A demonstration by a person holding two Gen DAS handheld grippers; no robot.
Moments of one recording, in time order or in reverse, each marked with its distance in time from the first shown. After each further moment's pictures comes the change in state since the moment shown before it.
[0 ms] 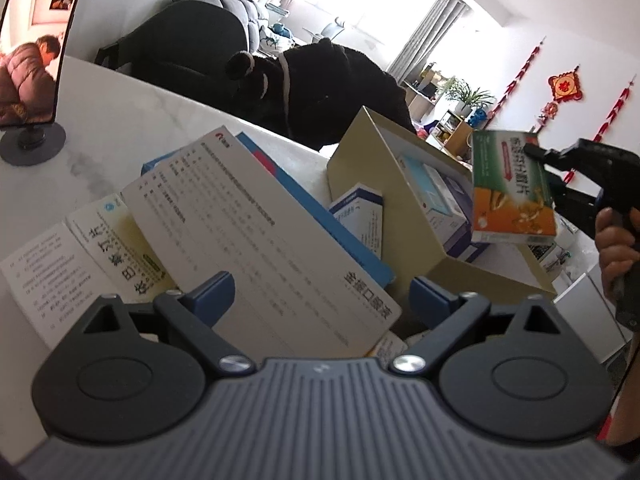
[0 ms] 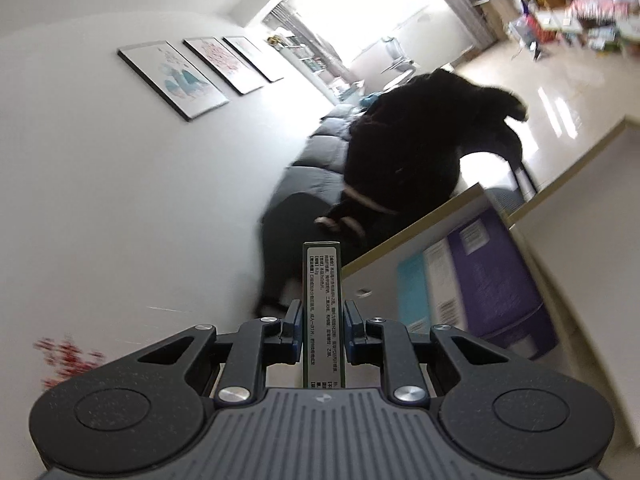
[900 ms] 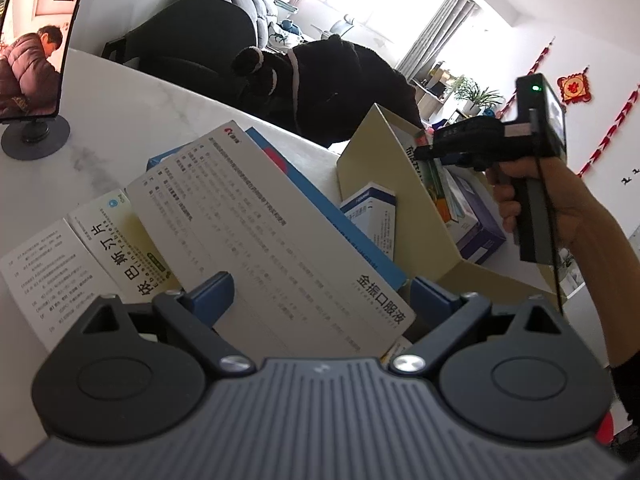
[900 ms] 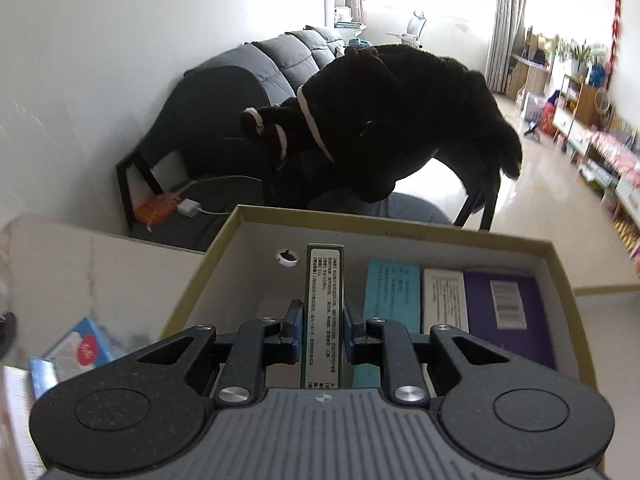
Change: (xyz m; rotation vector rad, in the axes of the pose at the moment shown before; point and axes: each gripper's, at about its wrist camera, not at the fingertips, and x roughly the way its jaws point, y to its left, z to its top) left arm 0.009 0.005 0.002 -0.020 0.016 0.017; right arm 0.199 0.049 -0.030 -0.594 0.239 -0.430
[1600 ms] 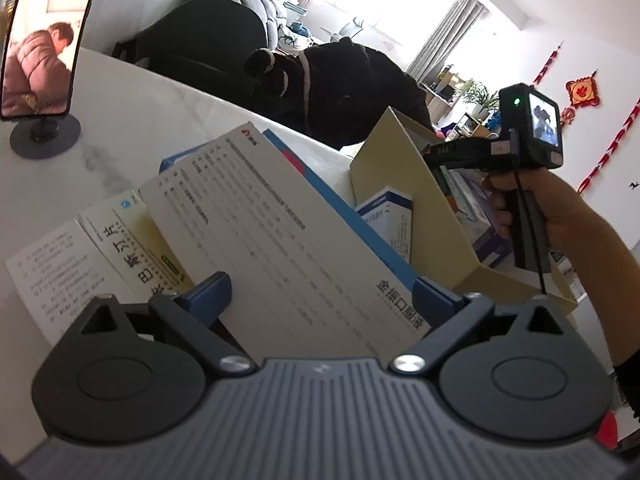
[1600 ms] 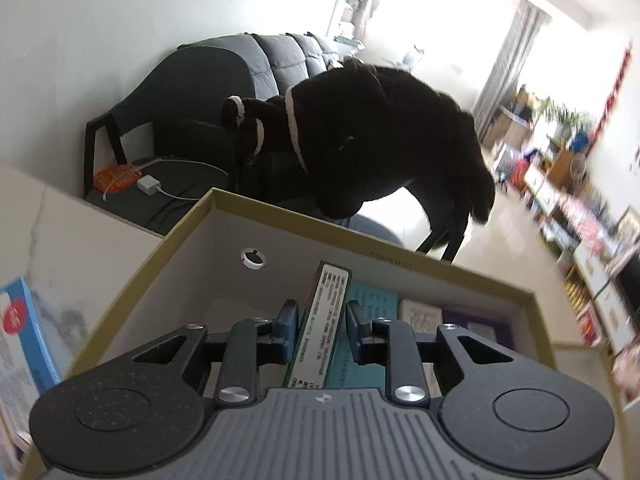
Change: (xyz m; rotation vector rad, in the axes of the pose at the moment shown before) left arm 0.004 0.006 0.003 -0.012 -0.013 0.020; right arm 0.026 0.018 -0.006 -0.200 -0.044 -0.166
